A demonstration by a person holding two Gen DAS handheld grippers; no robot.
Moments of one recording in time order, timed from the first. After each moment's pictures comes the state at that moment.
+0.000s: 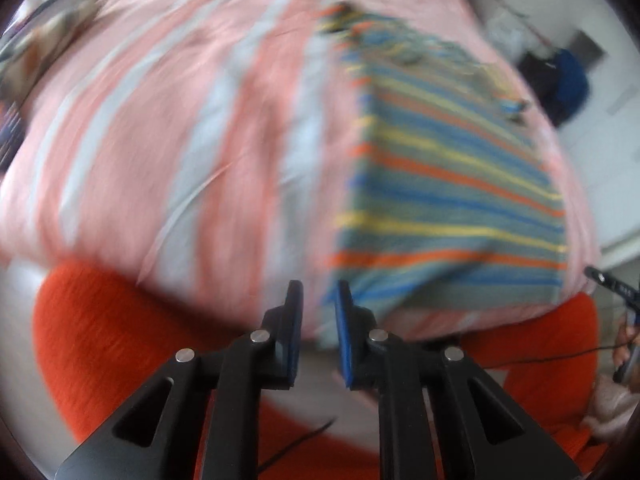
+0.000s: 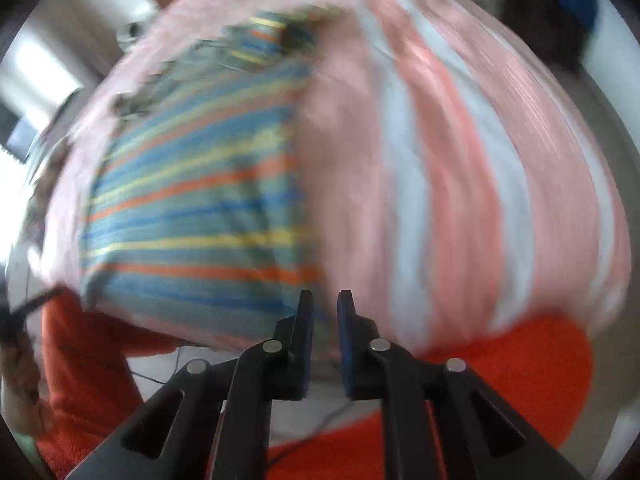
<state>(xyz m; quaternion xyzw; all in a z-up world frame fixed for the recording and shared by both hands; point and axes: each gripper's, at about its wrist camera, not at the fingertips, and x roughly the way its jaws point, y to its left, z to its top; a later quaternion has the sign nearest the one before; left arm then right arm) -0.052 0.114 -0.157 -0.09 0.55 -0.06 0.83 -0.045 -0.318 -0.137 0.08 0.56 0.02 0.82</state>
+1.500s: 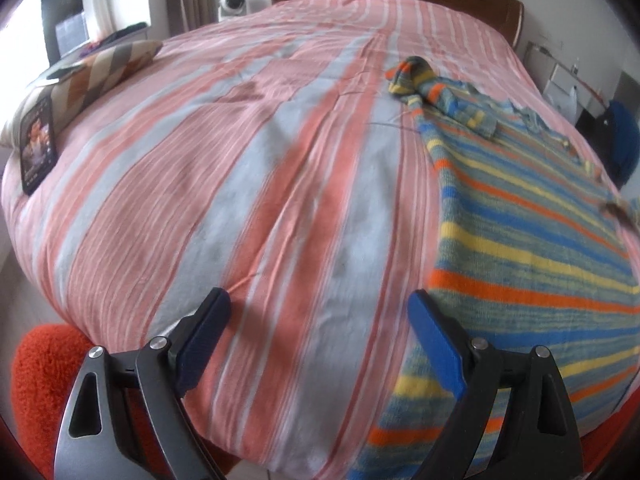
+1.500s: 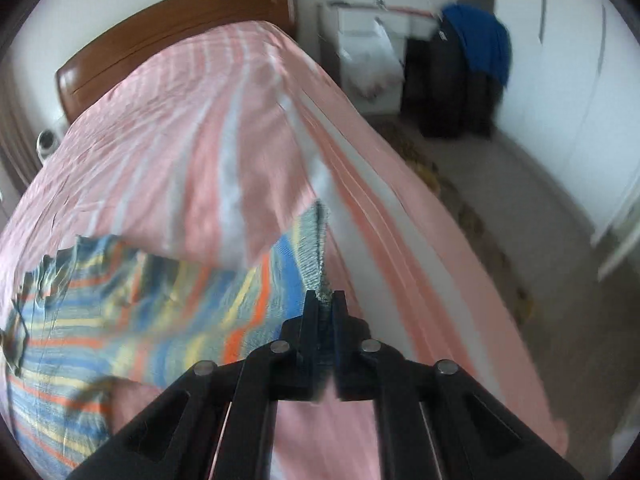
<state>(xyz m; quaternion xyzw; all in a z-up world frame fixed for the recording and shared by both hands) 0.010 0.132 -0.194 -0.08 0.44 0.10 0.89 0.172 -0.545 -0.095 0.09 0.42 -0.18 0.88</state>
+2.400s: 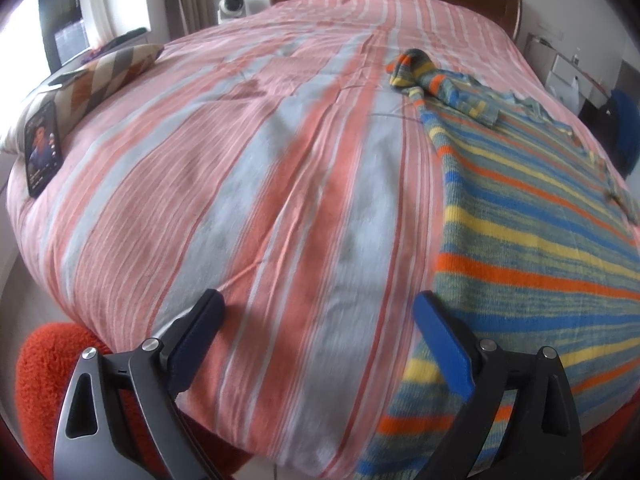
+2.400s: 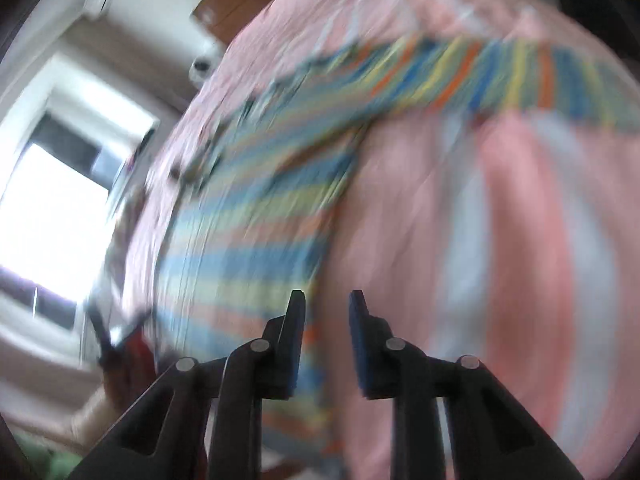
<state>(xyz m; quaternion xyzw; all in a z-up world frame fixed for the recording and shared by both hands) 0.001 0.134 -0.196 -0.07 0.44 0.11 0.89 0.041 -0.380 -0.143 0.19 0.53 0.17 0.81</state>
